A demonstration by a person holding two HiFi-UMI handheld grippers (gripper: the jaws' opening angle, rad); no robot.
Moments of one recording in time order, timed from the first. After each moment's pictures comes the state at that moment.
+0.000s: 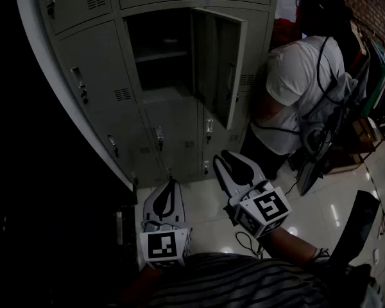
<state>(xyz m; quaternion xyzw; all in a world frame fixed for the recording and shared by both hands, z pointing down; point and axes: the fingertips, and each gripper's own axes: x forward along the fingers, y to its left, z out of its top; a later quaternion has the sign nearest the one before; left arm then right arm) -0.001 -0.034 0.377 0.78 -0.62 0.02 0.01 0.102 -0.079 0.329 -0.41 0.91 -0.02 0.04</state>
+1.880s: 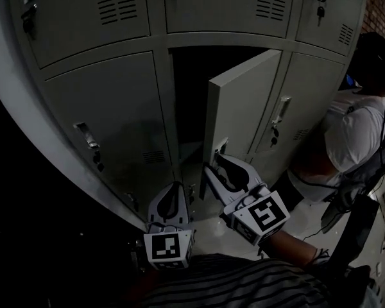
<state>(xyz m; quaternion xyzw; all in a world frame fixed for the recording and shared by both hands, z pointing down) -0.202 -0.328 0.364 0.79 -0.61 0.00 0.02 -0.132 -0.351 0.296 -0.37 0.93 0.03 0.01</state>
